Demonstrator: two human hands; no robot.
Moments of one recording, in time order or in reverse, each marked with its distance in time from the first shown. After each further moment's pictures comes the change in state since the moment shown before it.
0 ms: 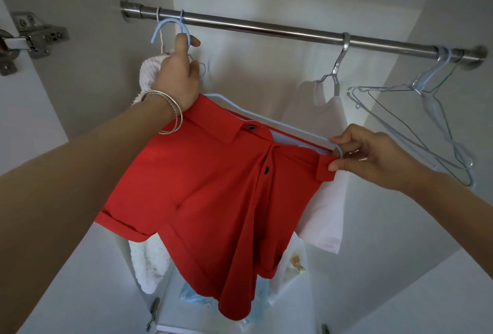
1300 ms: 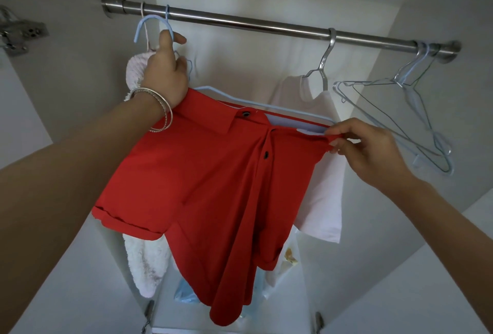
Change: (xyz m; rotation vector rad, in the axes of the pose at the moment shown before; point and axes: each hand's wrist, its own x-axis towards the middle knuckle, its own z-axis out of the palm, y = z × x) left_hand 0.003 -0.007 -0.001 -0.083 0.016 -0.025; right_hand -0.012 0.002 0.016 -0.214 0.375 -0.188
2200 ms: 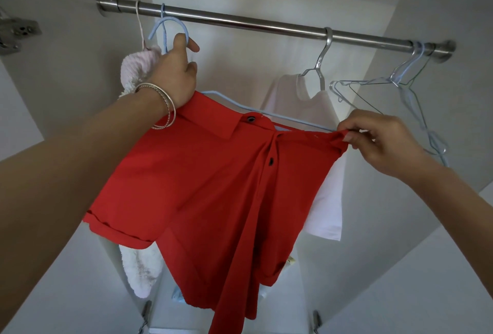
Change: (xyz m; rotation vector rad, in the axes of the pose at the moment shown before) left_hand -0.005 0.016 0.004 0.104 -0.189 -0.005; right_hand 0.013 0.000 -0.030 -0.124 -0.173 -0.052
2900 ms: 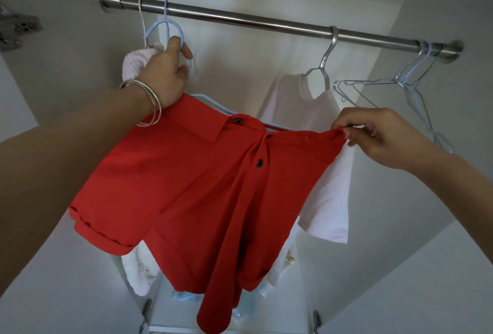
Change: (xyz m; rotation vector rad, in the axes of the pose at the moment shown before) left_hand 0.002 -0.017 -0.011 0.099 -0.002 0.008; right_hand 0.020 -0.016 -0.007 0.141 -0.213 0.098
